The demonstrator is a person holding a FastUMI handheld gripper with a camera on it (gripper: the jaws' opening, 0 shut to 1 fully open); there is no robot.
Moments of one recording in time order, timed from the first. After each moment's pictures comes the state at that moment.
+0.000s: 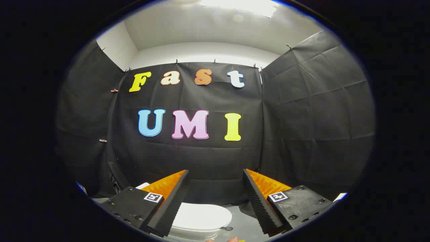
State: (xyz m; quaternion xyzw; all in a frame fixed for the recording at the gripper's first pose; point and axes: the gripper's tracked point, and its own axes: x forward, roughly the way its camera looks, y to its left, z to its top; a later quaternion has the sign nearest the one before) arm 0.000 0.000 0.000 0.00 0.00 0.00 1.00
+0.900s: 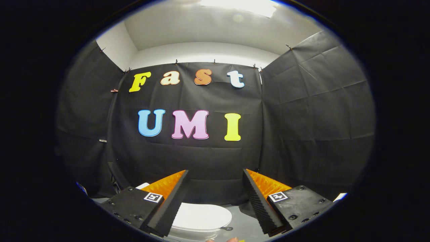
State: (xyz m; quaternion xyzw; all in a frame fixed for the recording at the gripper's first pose) arm -0.002 0.001 0.004 0.00 0.00 0.00 1.00
